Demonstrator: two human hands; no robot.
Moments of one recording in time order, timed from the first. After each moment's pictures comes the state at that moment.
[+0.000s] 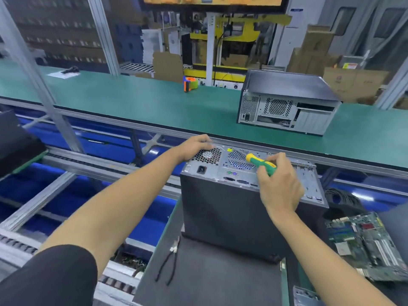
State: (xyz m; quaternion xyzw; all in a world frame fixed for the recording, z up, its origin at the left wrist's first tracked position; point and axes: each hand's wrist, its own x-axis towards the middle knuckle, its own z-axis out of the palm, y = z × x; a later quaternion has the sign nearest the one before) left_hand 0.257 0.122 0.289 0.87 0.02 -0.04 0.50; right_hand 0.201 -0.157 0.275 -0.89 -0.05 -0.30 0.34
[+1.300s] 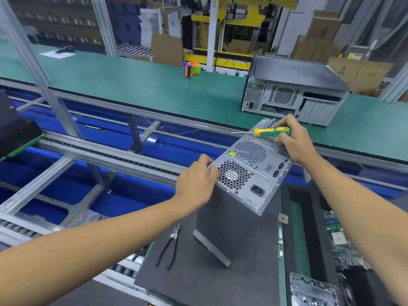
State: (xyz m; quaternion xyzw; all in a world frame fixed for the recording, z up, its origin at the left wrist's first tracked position) left_hand 0.113 0.037 0.272 0.93 0.15 0.11 0.32; right_hand 0.336 -0.201 0.296 -0.87 -0.26 -0.09 0.41
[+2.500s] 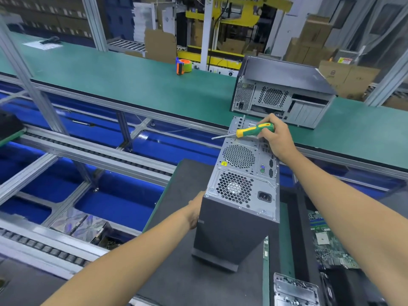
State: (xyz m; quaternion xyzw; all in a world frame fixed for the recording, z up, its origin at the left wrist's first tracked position) left_hand 0.148 -0.002 0.165 0.63 0.25 -0.17 0.72; right_hand 0.352 -0.186 0.298 -0.83 -0.27 -0.05 0.49
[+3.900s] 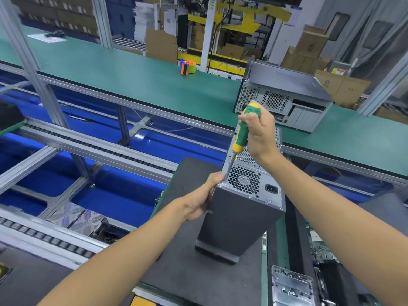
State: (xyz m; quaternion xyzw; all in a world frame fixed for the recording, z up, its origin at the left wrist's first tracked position) left_hand 0.110 0.015 0.209 0.54 0.07 -0.16 0.82; right_hand 0.207 -0.093 0.365 -0.68 -0.30 -0.07 0.67
